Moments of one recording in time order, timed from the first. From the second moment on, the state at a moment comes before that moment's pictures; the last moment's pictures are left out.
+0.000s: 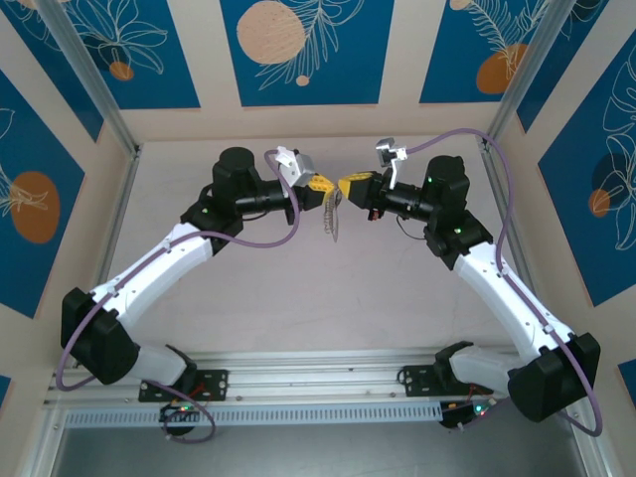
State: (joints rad) left arm -0.61 1.40 1.25 0.01 0.69 0.16; right arm 0.39 1.15 1.07 0.00 -0.75 0.40
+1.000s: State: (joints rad) left arm -0.61 1.40 1.25 0.00 0.68 0.16; right arm 0.42 1.21 1.13 -0.01 -0.73 0.39
